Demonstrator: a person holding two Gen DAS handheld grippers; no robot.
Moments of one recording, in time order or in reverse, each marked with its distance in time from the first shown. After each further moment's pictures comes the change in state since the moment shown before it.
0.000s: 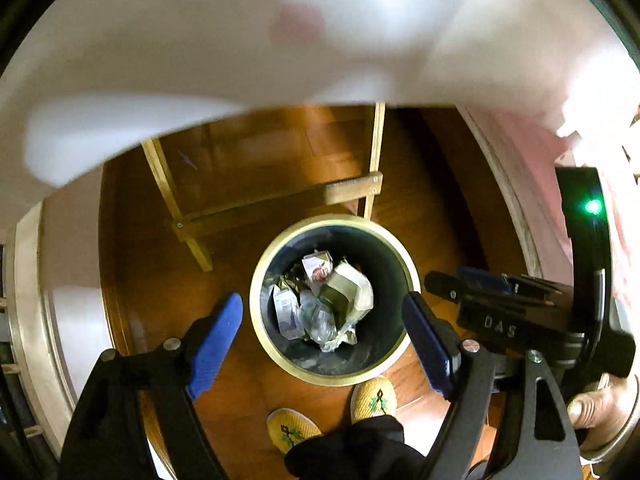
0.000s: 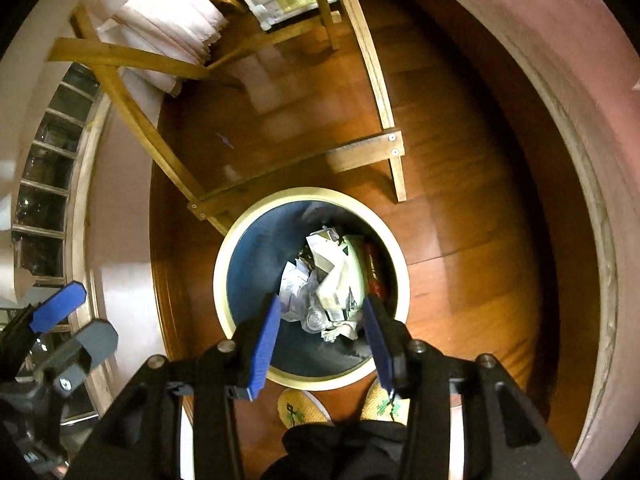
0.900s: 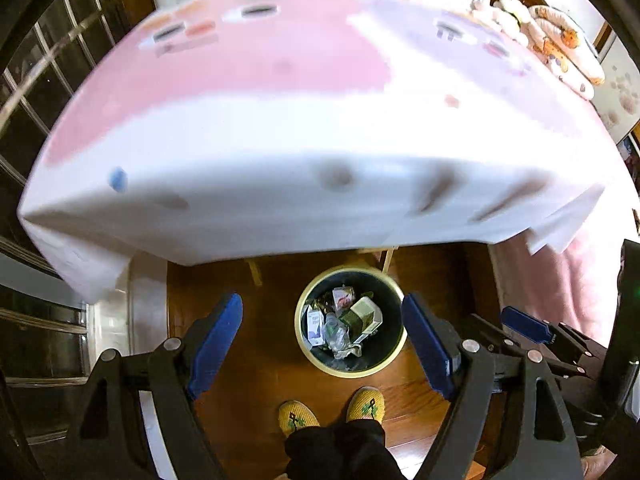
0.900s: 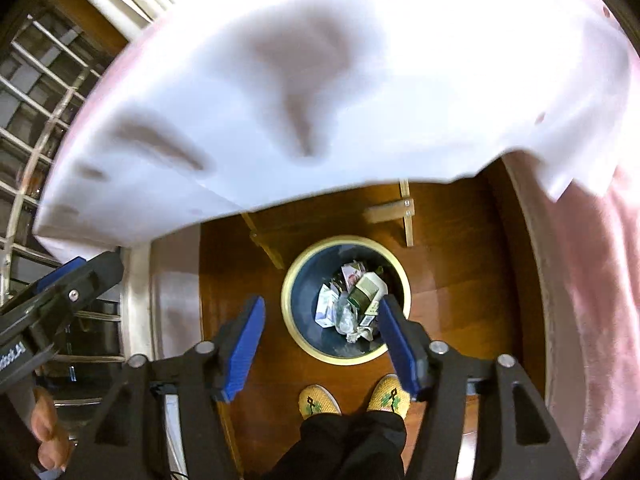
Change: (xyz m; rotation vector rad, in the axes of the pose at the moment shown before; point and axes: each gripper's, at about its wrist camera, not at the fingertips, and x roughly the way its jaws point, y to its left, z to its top) left arm -0.193 -0.001 0.037 -0.141 -0.110 0.131; right arm -0.186 0.064 -0.001 -0.090 -0.146 0.037
